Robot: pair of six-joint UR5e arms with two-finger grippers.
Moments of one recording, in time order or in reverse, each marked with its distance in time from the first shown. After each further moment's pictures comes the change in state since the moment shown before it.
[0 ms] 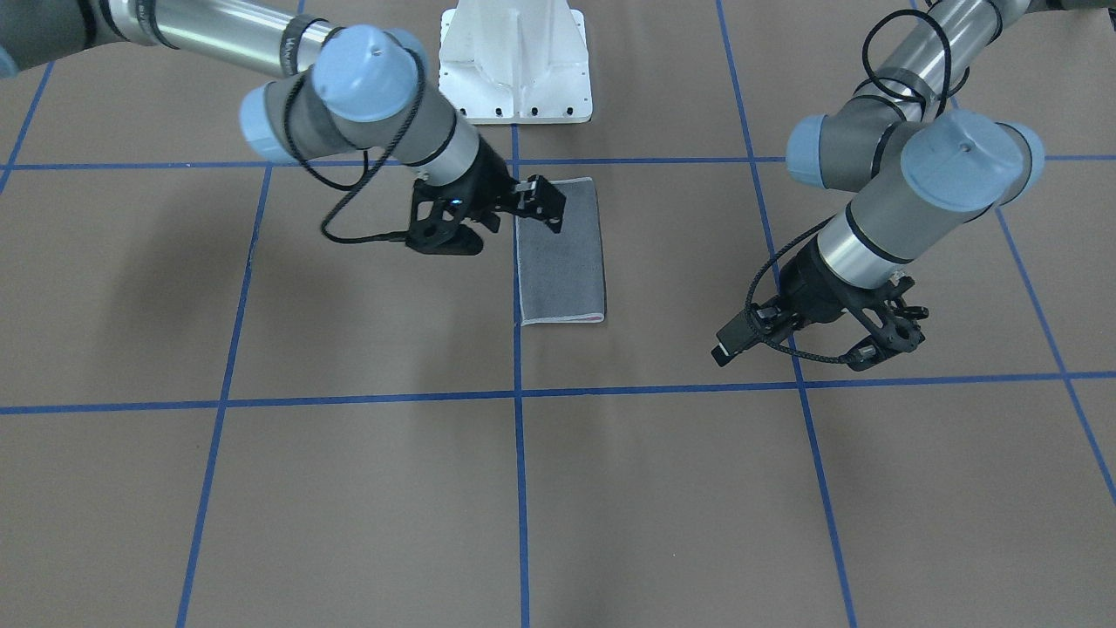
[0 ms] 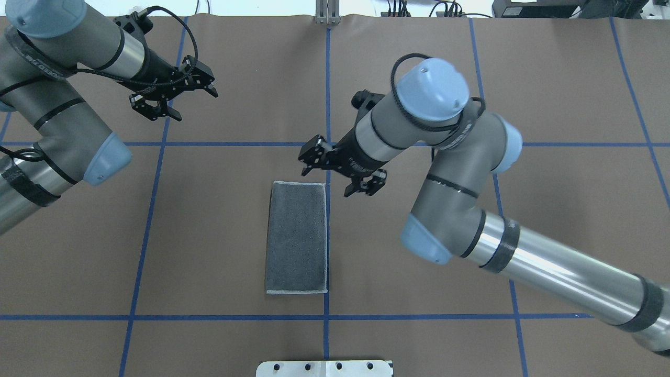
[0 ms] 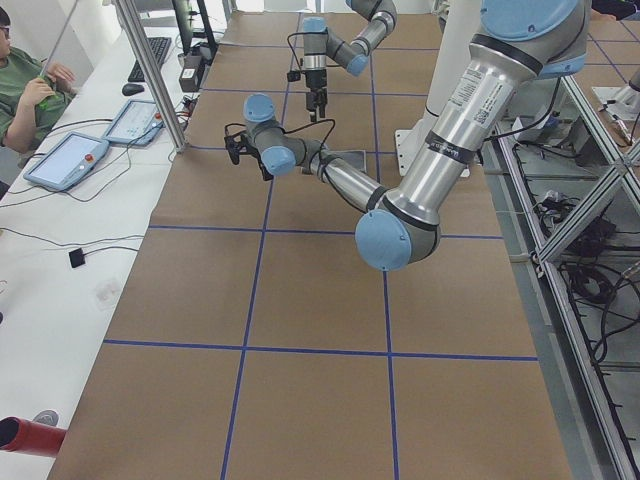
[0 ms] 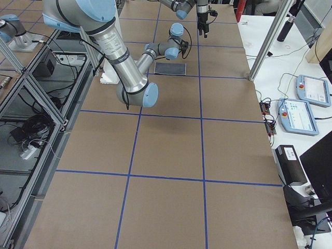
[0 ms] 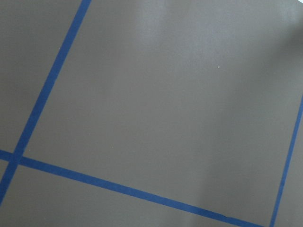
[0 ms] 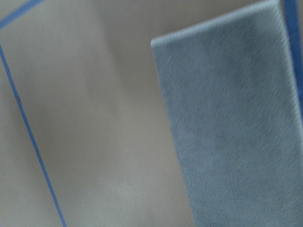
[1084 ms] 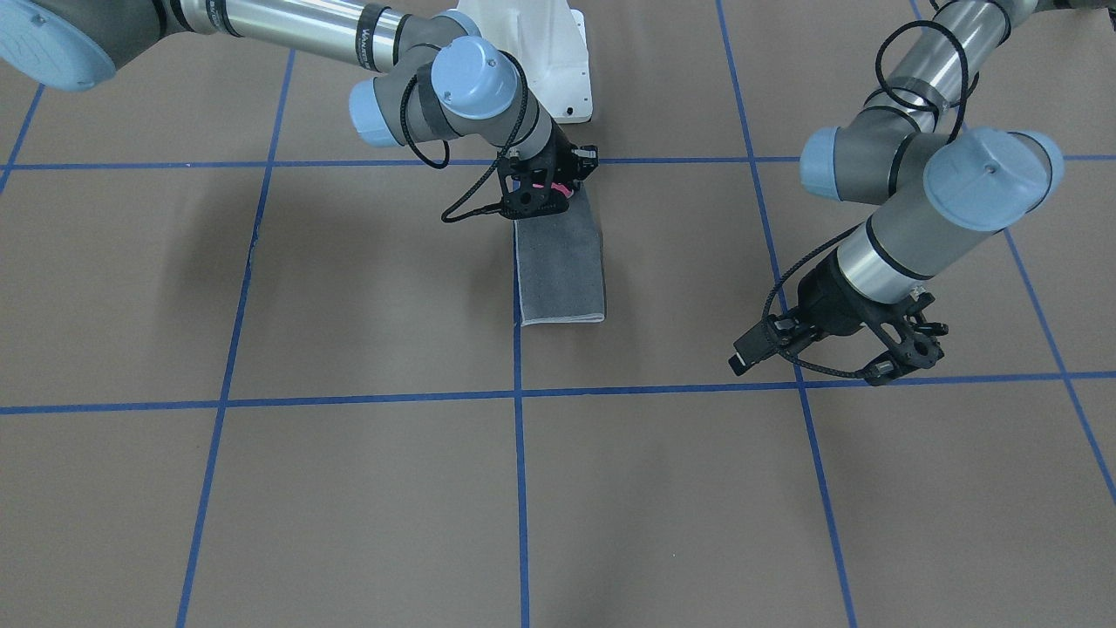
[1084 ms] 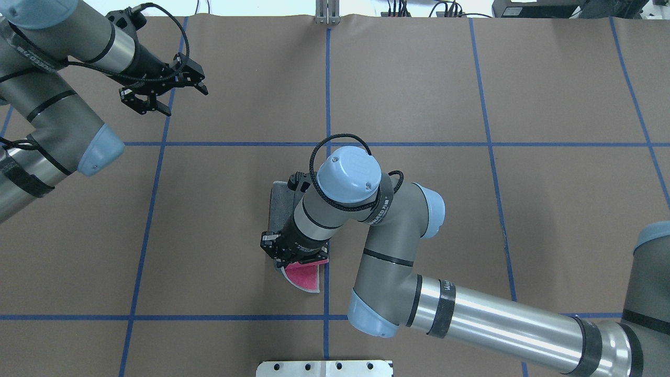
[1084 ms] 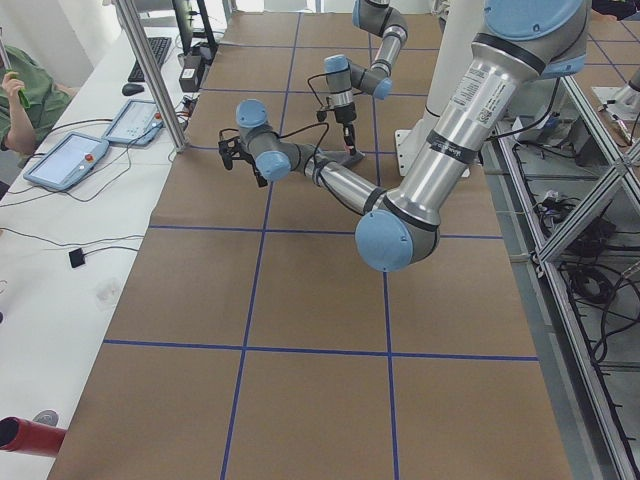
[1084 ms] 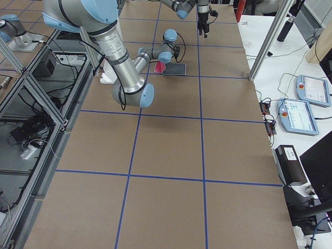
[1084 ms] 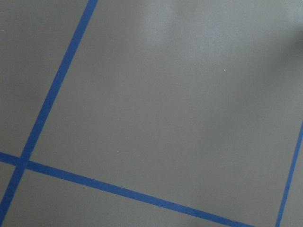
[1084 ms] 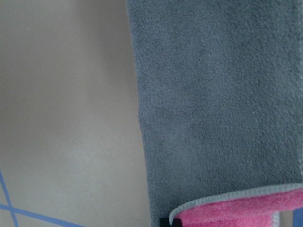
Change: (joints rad) left arm -0.048 0.001 0.061 0.002 -0.037 0.147; right arm -0.266 0.133 -0.150 -0.018 -0.057 -0.102
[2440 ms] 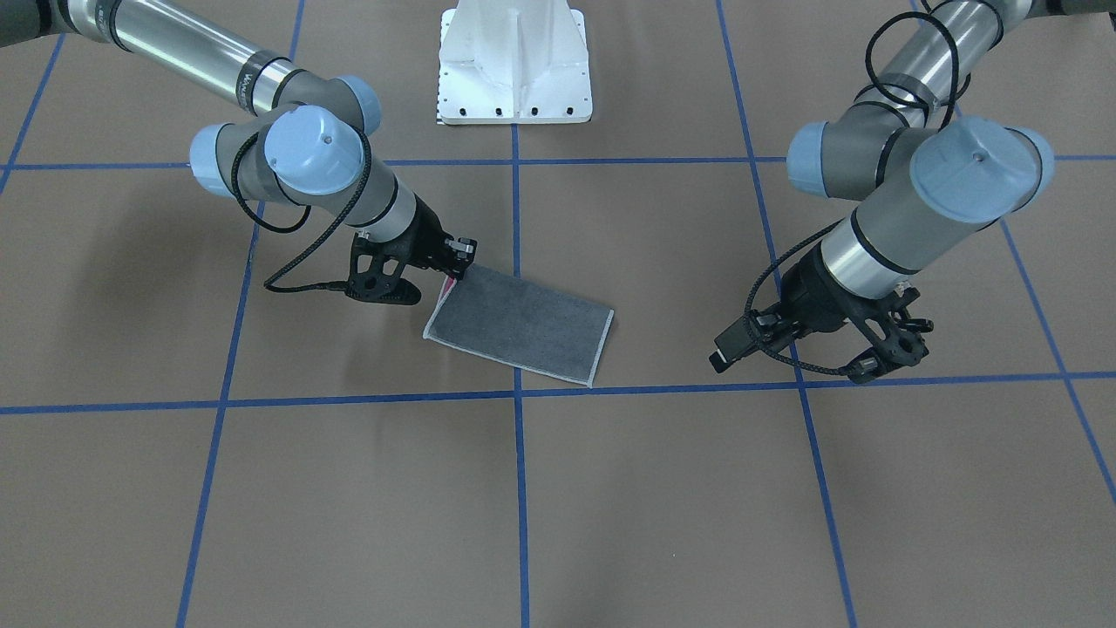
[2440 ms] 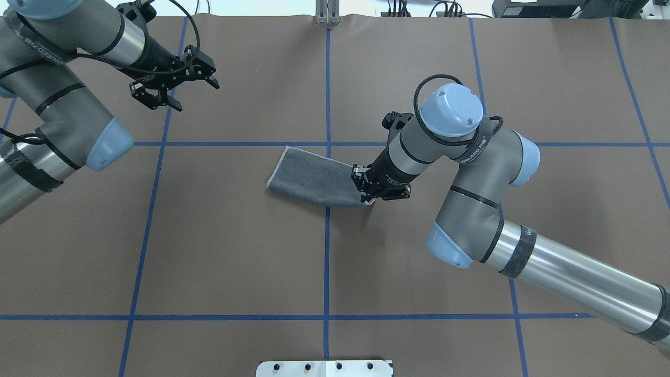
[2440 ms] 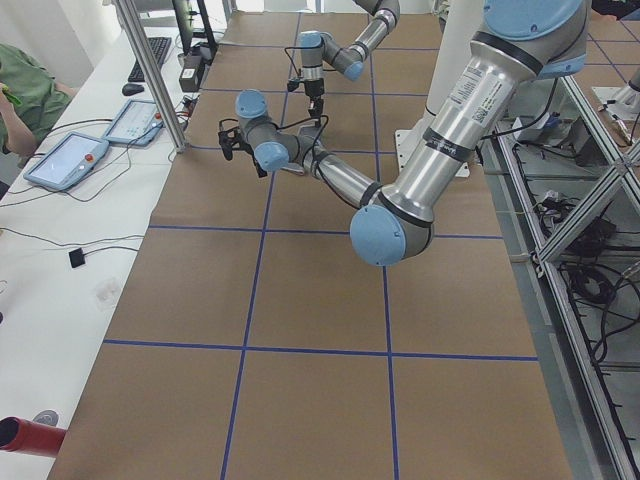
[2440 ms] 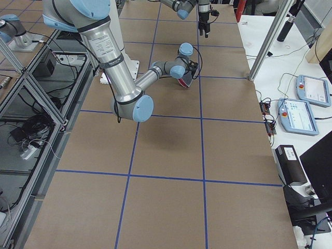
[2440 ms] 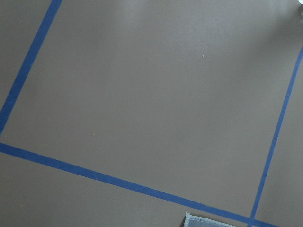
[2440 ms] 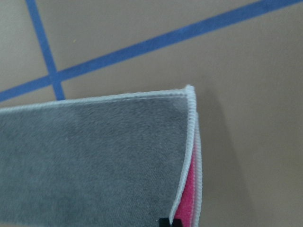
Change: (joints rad) left arm 0.003 -0.037 -0.004 0.007 -0.009 -0.027; right arm 0.207 -0.204 0.086 -0.008 0.036 -0.027
